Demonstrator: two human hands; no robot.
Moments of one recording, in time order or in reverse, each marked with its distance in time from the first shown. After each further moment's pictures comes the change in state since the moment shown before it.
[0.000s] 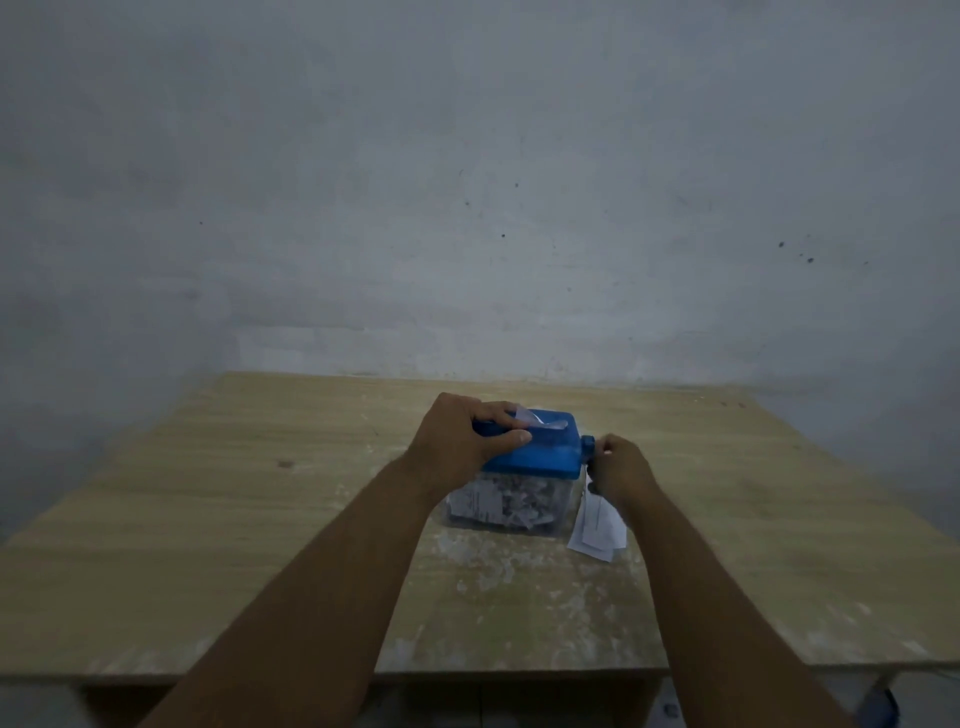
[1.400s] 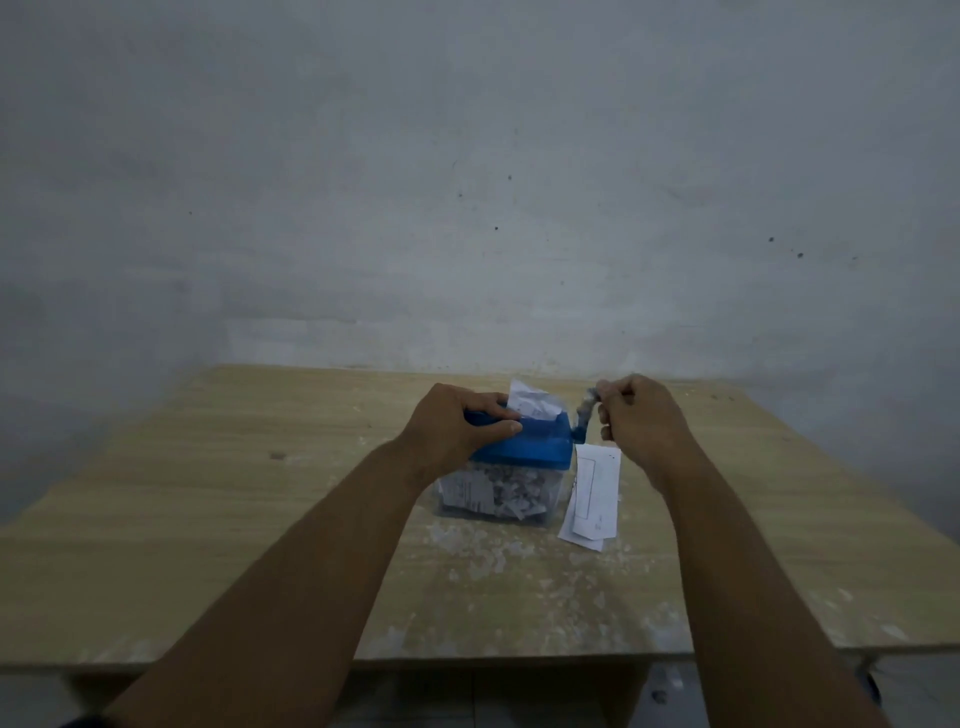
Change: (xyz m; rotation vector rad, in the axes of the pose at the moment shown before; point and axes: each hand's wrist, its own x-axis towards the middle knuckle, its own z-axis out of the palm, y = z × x) left_hand 0.004 0.002 -0.006 0.104 -0.072 -0.041; right_hand -0.049 -0.062 -0.054 0.075 0.082 -0.220
